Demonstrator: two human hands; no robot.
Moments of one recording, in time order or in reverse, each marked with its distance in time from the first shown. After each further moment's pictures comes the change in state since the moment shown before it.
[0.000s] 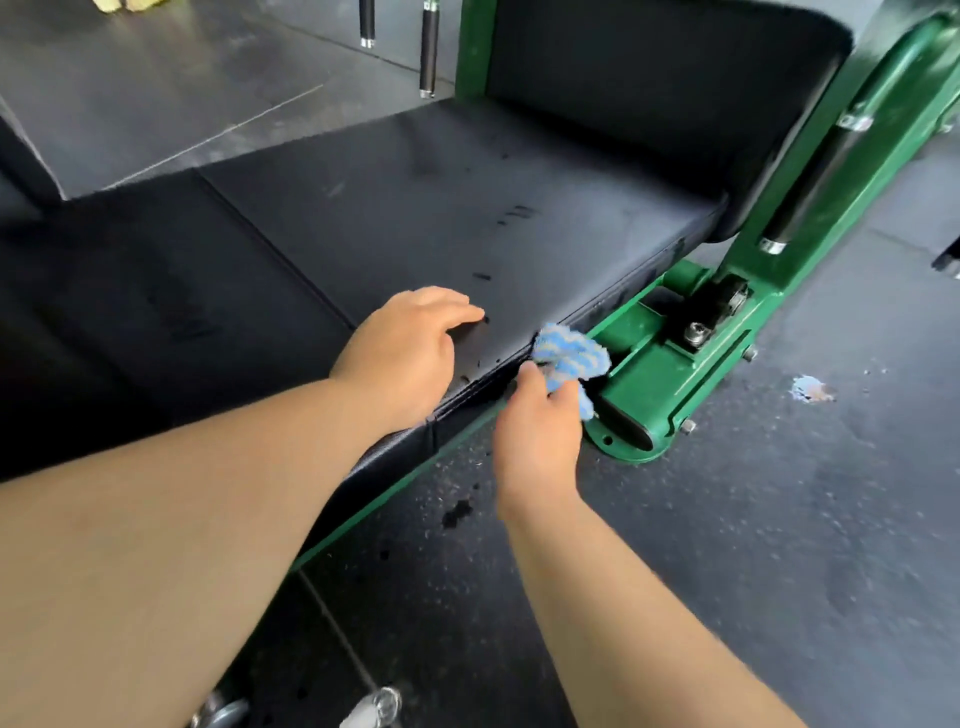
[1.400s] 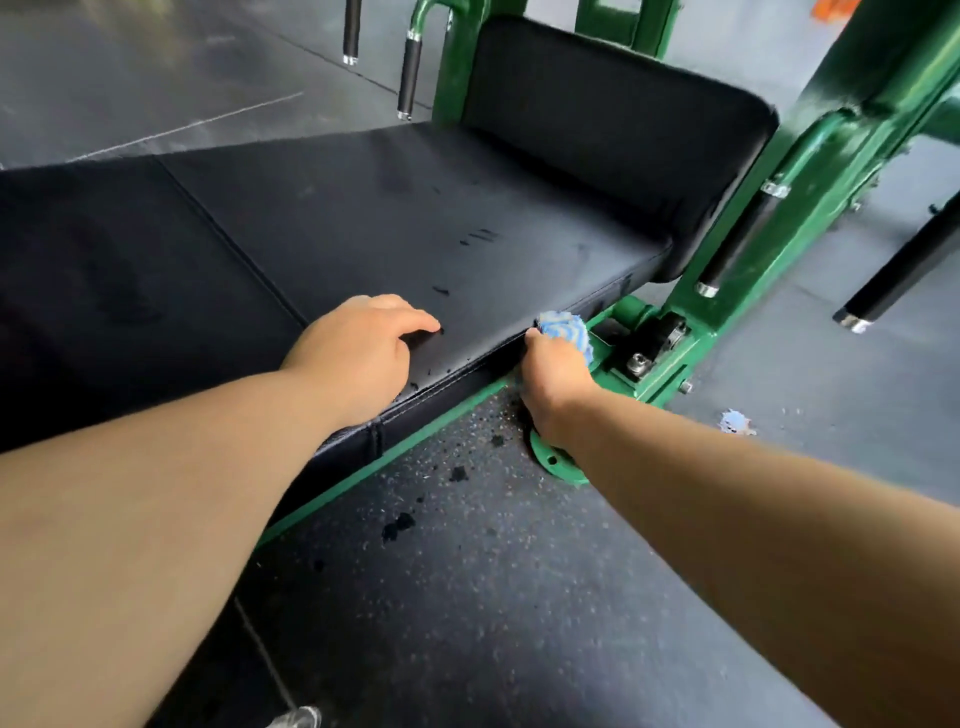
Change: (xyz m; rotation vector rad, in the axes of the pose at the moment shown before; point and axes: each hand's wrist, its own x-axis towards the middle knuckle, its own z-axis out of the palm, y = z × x) left_hand 0.002 0.012 -0.008 0.014 -0.059 -0.094; right_hand 0.087 -0.048 -0.033 -0.460 -0.260 -0.175
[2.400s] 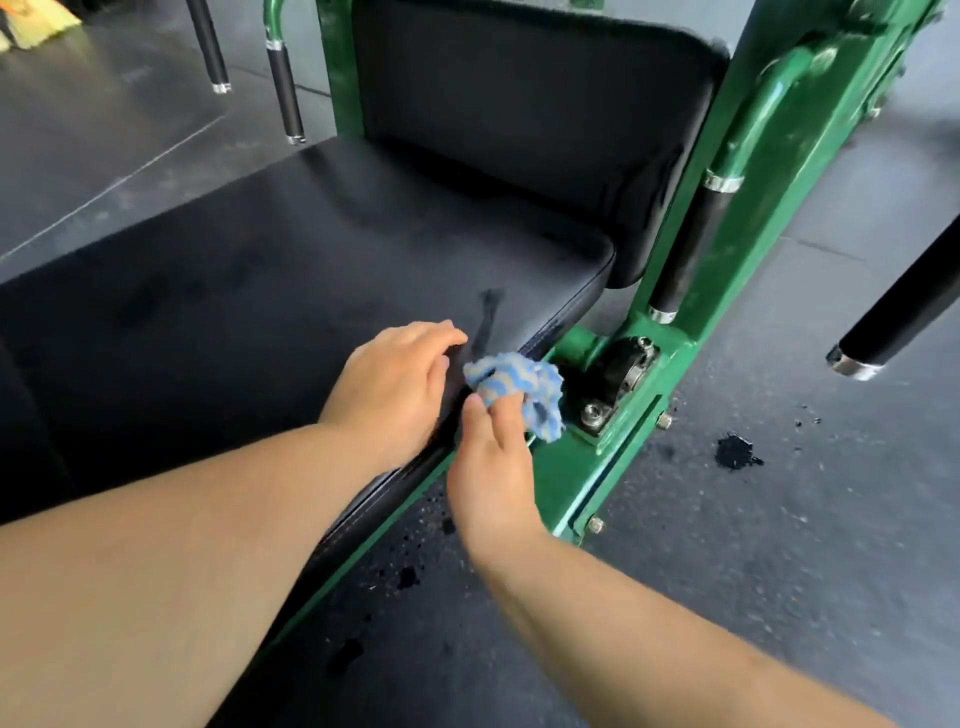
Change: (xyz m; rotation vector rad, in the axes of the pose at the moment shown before) left_hand 0.148 0.088 0.068 0.054 -0.016 0.158; right_hand 0.051 0.008 -0.042 0.355 0.035 -0.054
